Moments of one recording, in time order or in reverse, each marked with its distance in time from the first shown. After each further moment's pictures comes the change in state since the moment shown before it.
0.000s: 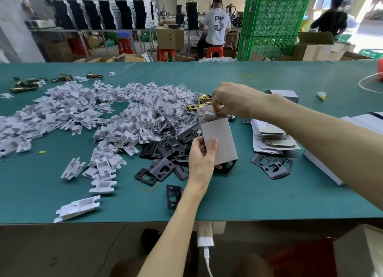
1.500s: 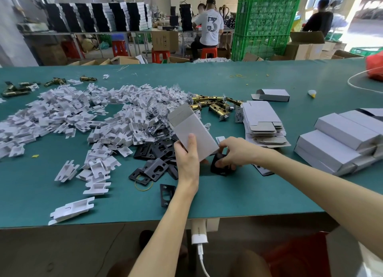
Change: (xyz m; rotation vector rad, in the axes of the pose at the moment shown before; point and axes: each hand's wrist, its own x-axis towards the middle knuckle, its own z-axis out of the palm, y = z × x) left_hand 0.003 0.000 -0.003 -0.122 0.178 -0.006; right_hand -0.063 -0.005 0.113 0.630 -0.280 0.380
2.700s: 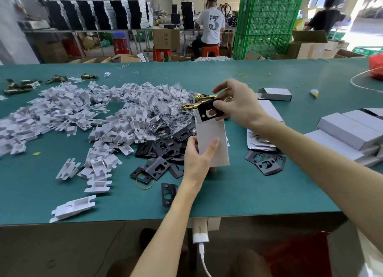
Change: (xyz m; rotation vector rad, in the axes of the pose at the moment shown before) left_hand -0.005 -0.003 -0.001 0.096 -0.243 -0.016; right_hand -0.020 -0.064 -0.066 0.520 0.569 -0.281
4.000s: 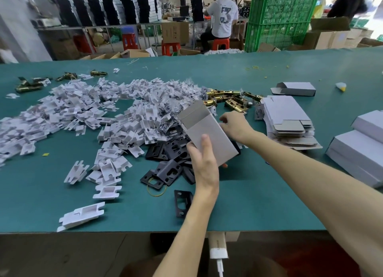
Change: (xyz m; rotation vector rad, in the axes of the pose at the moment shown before) left_hand 0.008 -0.001 0.000 -0.187 0.241 0.024; right_hand 0.060 0.103 0.078 -0.574 -0.192 0.187
